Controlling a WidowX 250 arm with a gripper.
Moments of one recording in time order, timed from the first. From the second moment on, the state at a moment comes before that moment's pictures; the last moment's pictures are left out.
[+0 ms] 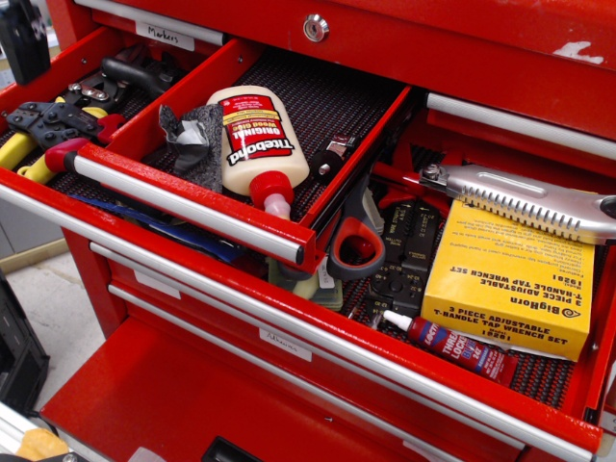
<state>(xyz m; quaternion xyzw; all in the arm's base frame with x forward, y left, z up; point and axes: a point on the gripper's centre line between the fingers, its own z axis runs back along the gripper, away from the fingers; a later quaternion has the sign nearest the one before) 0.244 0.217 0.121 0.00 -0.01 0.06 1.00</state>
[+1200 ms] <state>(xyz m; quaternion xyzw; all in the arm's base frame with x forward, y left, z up) 0.310 -0.075 0.140 -0.11 -0.03 0.56 0.82</state>
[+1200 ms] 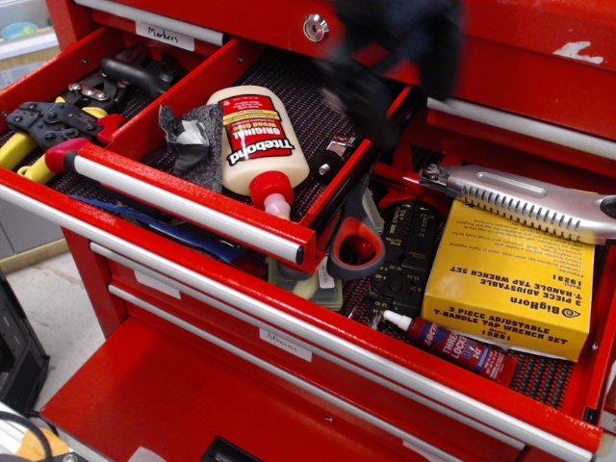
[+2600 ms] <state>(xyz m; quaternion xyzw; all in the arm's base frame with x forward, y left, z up) 0.356 -0.119 0.089 -0.06 -0.10 0.44 0.89</state>
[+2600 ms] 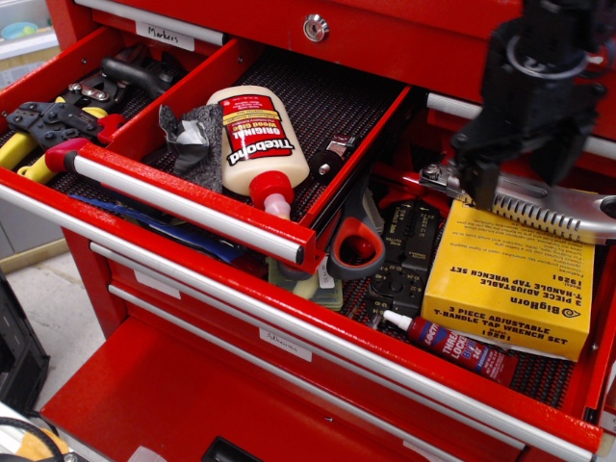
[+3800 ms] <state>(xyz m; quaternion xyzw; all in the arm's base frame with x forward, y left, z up) 0.340 -0.117 0.064 -0.08 -0.07 0.47 0.88</state>
